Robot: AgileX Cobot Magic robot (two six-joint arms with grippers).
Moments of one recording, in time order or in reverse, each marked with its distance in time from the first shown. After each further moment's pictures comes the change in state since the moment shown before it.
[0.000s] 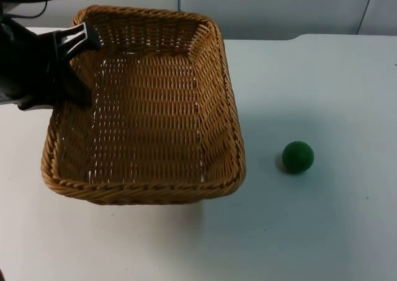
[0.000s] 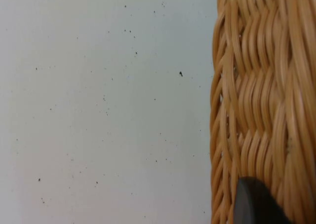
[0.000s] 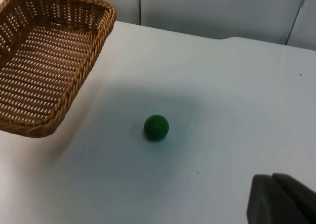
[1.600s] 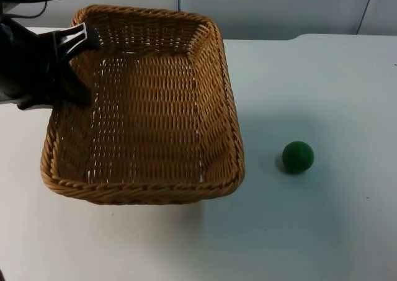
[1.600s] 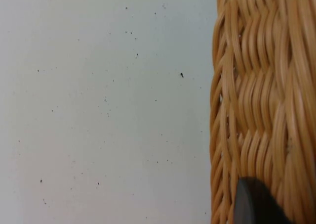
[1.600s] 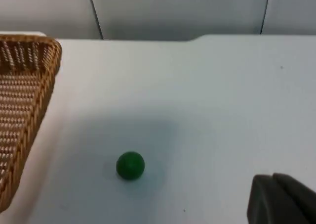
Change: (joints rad) right arm 0.000 0.512 -0.002 -0.046 -0.402 0.121; left arm 0.000 0.000 0.000 0.002 -0.002 0.000
